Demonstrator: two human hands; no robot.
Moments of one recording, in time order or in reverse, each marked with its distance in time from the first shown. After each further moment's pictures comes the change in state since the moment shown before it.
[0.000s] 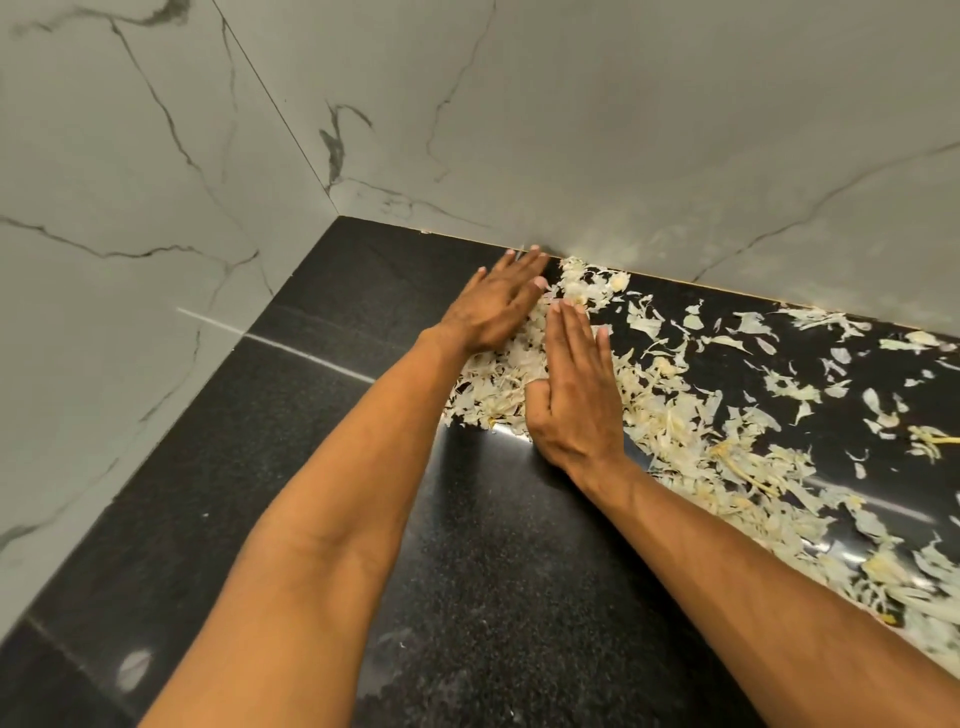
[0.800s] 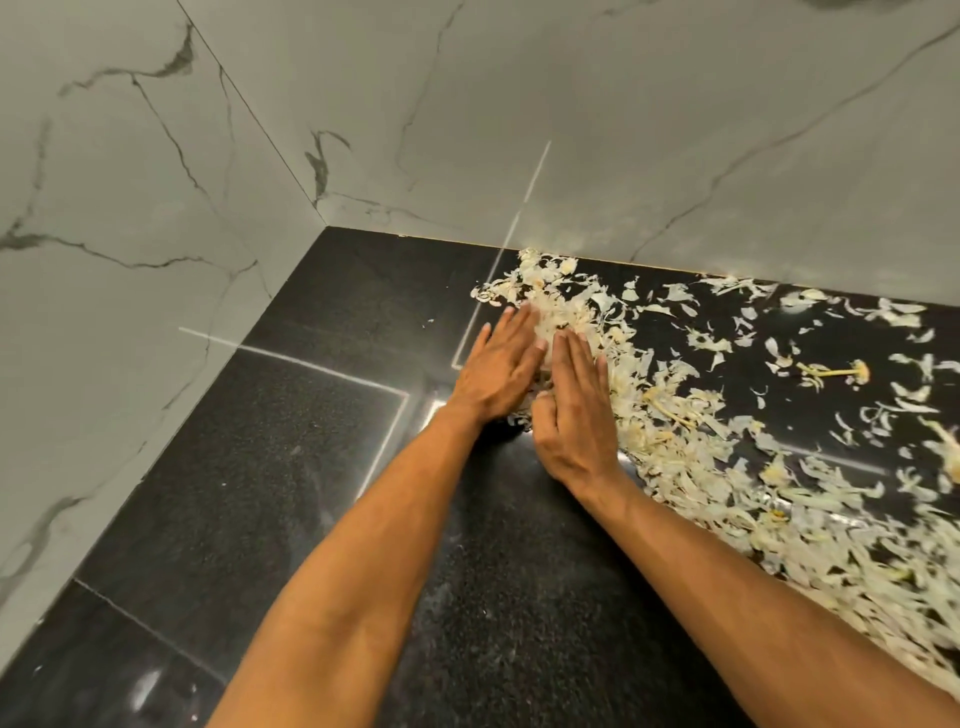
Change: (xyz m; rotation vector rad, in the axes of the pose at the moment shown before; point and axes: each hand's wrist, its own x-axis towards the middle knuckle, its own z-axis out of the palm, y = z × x) left_hand -0.082 0.070 0.059 -0.040 0.066 -0.004; right_hand -0.071 0.014 -0.032 0.151 0.051 0.096
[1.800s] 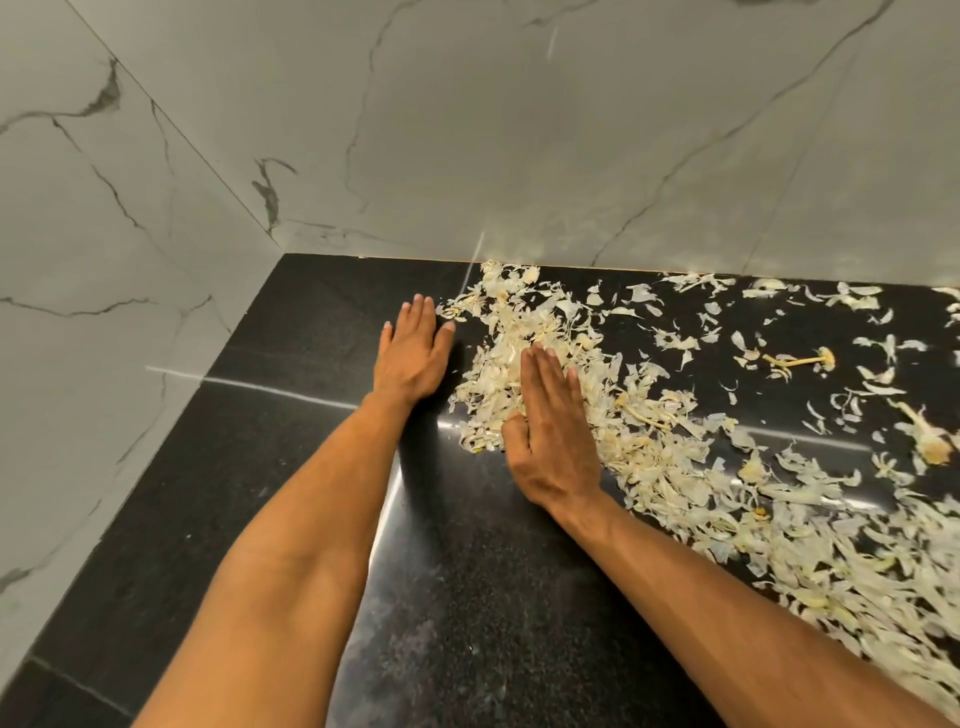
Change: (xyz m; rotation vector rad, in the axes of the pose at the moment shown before) left_hand 0.037 -0.064 -0.026 0.191 0.056 -0.280; right_hand -0.004 0.006 0.001 -0.044 -0.031 0.005
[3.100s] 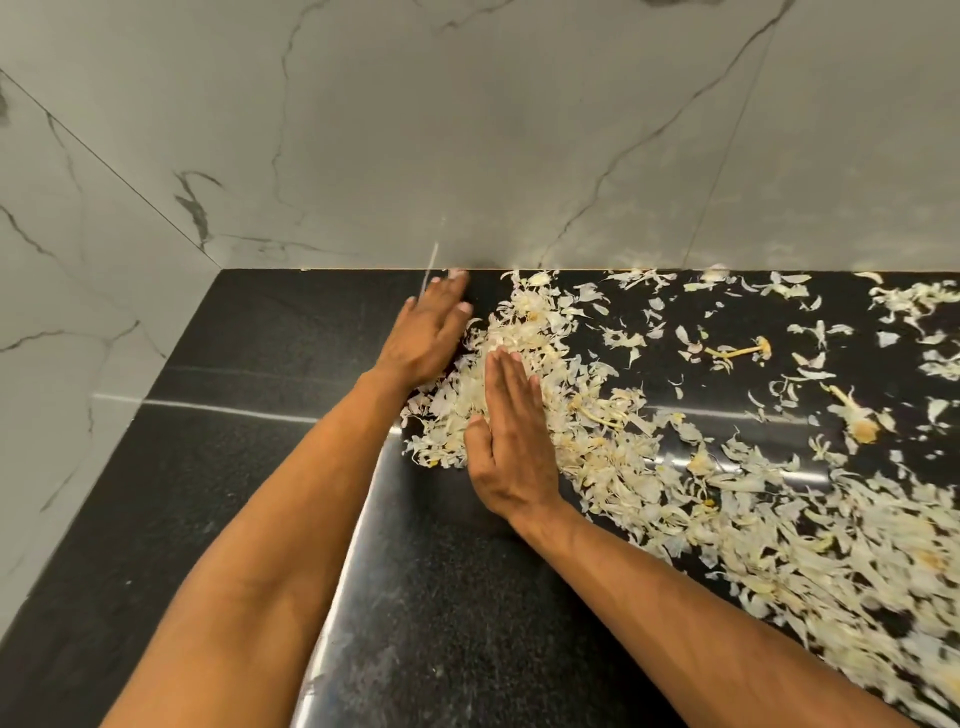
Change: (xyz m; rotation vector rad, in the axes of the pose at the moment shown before) left_hand 0.013 0.069 -0.005 -0.162 -0.053 0.362; right_hand -0.004 -0.001 -0.002 0.185 0.095 0.050
